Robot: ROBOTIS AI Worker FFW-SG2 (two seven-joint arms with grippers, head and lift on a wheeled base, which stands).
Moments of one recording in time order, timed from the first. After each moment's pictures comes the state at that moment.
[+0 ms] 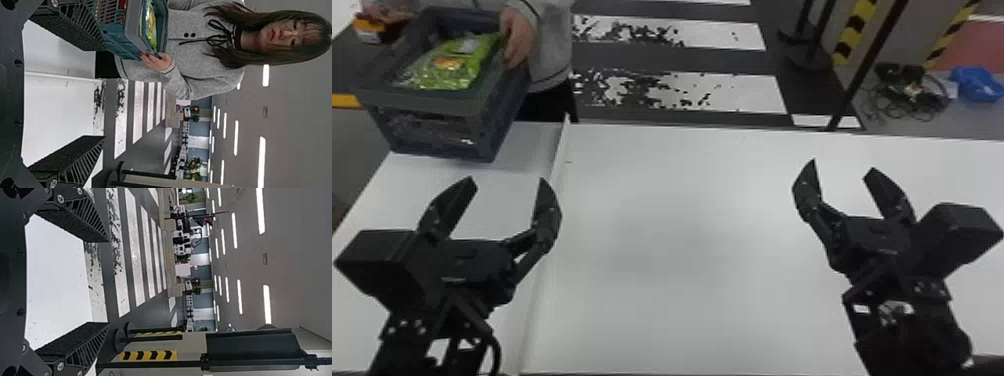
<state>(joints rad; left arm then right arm) 0.68 0.07 -0.06 -2.33 0.04 0.14 0.06 0.54 -0.21 0.06 -2.20 -0.25 0.09 -0.25</state>
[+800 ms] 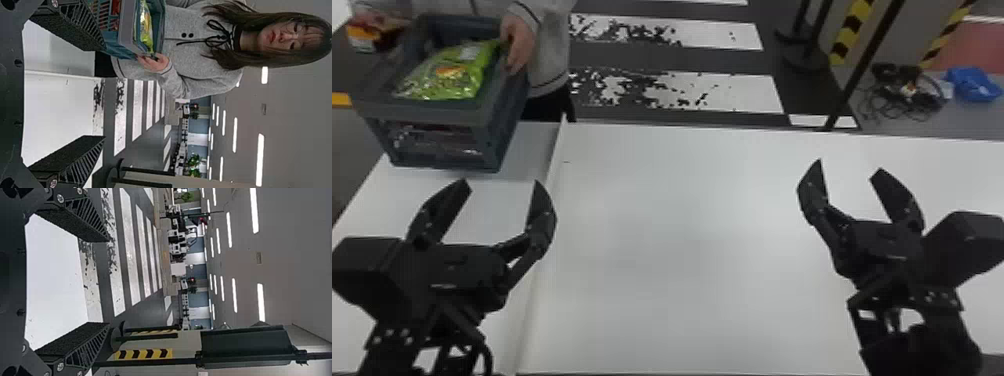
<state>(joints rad) 0.71 0.07 -0.05 -2.35 0.04 0.13 0.05 0.58 -0.21 0.05 -2.23 -0.25 0.06 -0.25</state>
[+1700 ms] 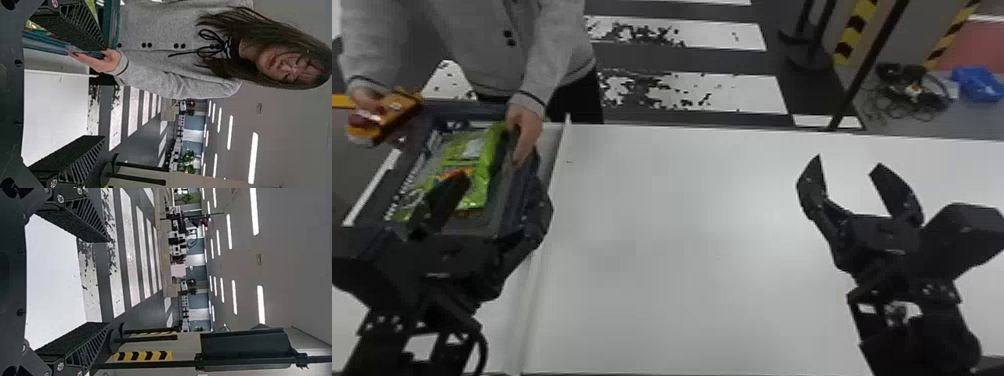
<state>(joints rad) 0.67 0.07 -0.01 -2.33 0.10 0.13 0.00 0.55 -0.21 0.06 -2.22 -0.24 0.08 -0.25</state>
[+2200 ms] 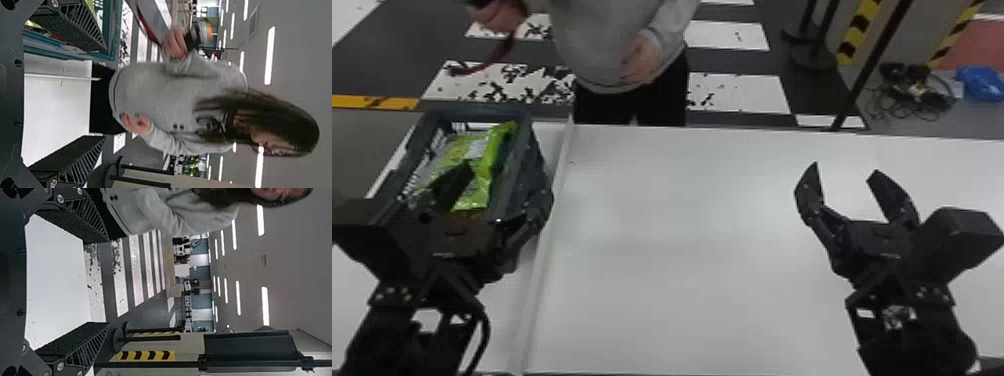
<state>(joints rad) 0.60 0.07 0.01 -2.33 0.11 0.23 0.00 0.54 -0.21 0.07 -2.20 -0.22 0.09 -0.26</state>
